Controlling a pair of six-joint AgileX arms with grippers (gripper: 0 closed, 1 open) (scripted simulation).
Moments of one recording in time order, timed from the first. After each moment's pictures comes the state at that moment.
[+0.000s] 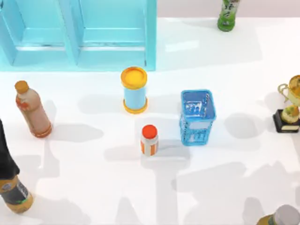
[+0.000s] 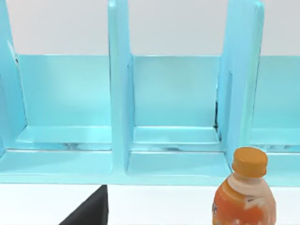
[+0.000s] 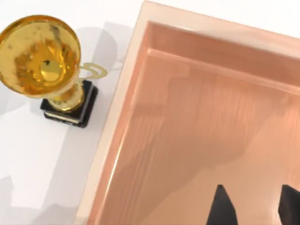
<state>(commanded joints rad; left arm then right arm) 0.00 0.00 0.00 0.00 0.00 0.00 -0.54 1.34 1.31 -1.03 -0.44 -0.68</state>
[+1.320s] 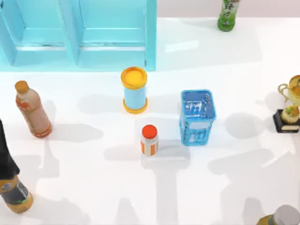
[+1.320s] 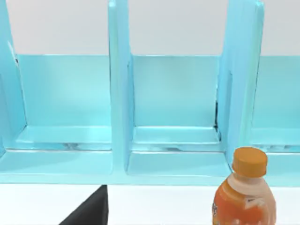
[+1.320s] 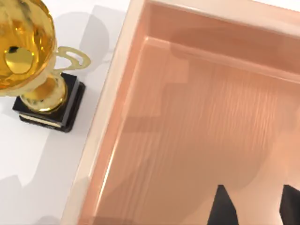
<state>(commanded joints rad) 0.00 0.00 0.00 0.00 0.00 0.00 -0.49 1.36 1.08 -0.75 -0.41 -0.63</state>
